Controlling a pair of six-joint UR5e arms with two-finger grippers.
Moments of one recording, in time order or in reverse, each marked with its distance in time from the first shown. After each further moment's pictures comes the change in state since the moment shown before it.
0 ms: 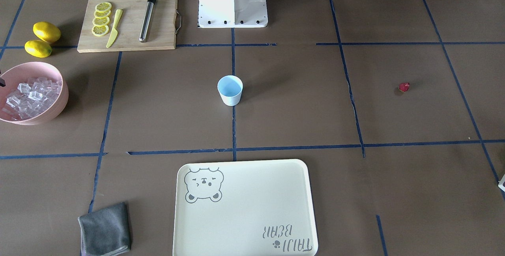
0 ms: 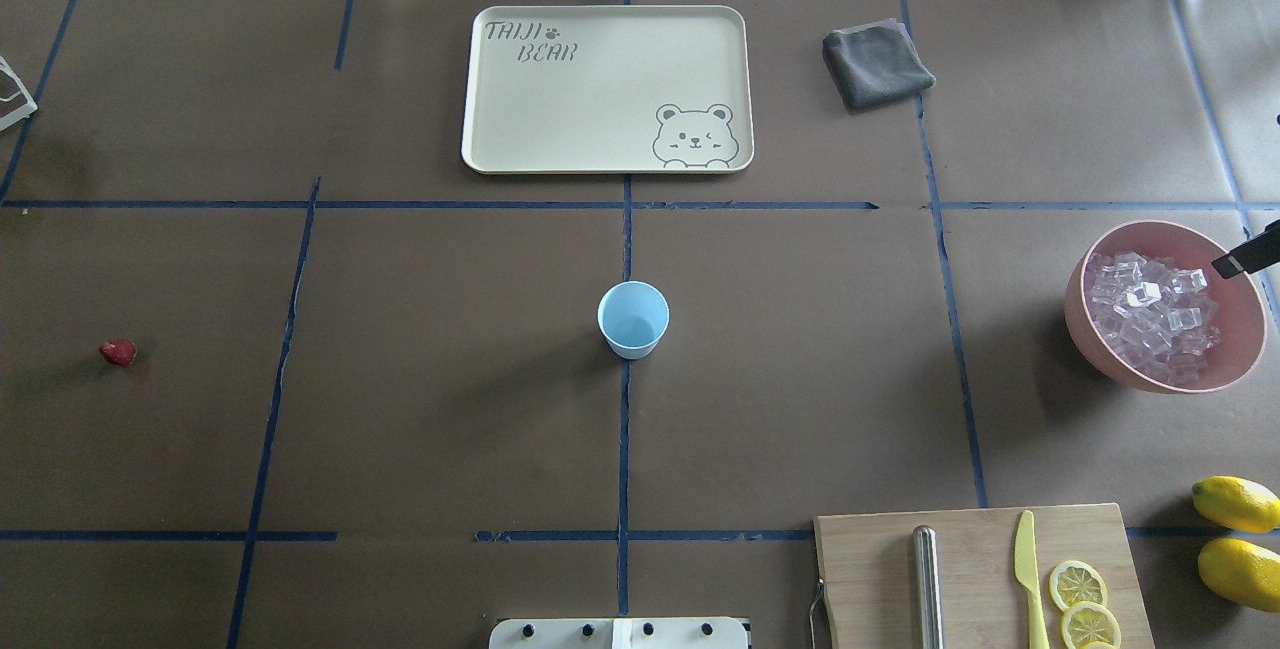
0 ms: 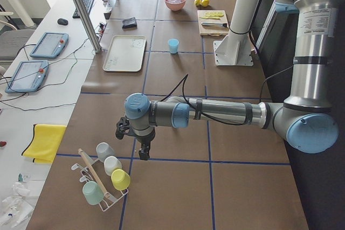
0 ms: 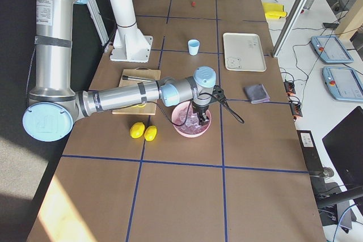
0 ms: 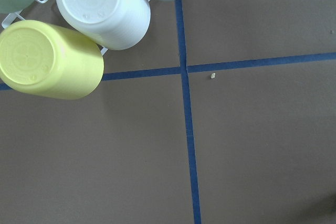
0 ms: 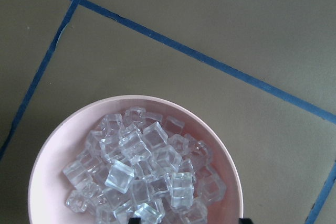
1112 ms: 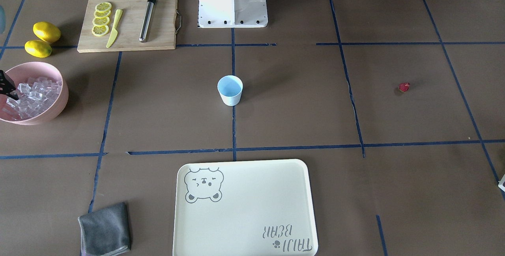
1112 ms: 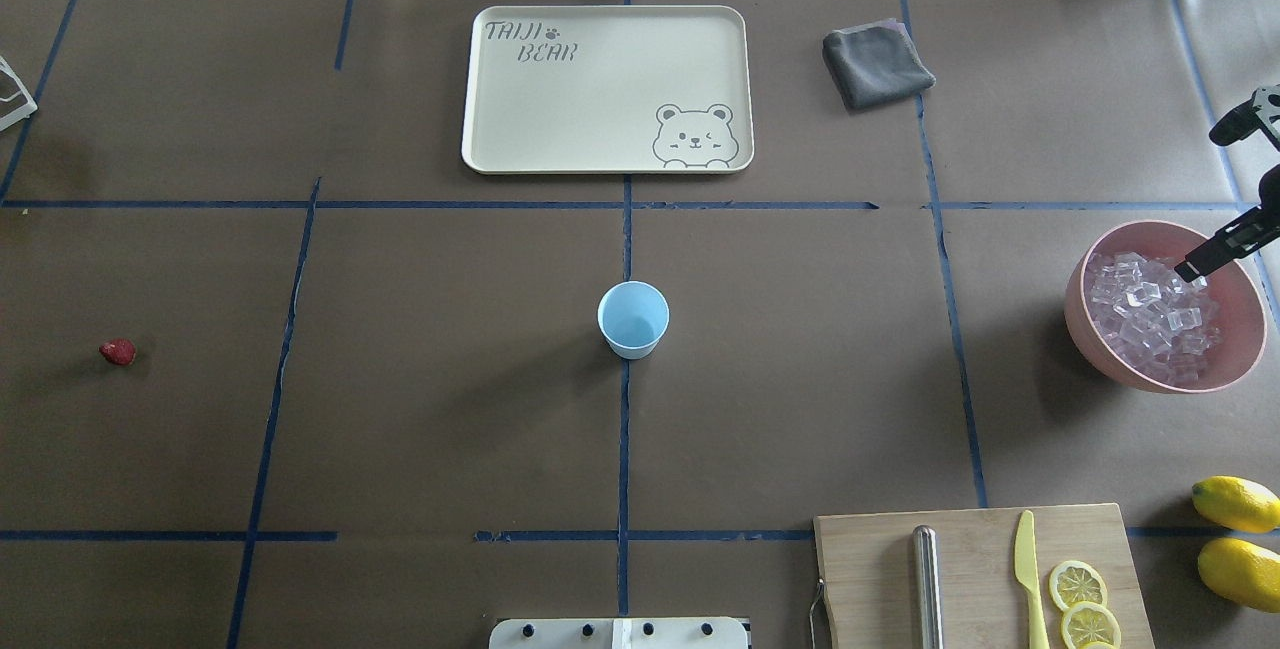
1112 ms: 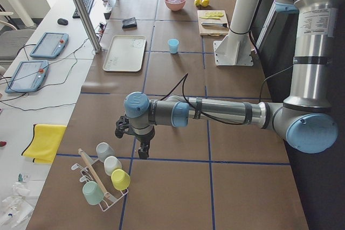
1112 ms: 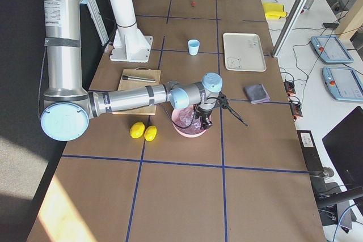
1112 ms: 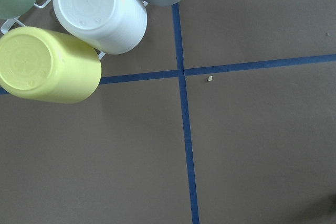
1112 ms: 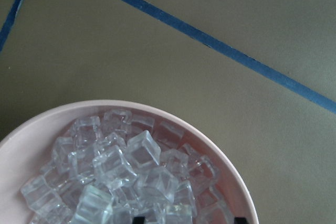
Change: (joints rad) left arm 0.000 -0.004 -0.005 0.001 -0.001 0.000; right arm -0.048 0.072 -0.110 -0.002 -0.030 -0.001
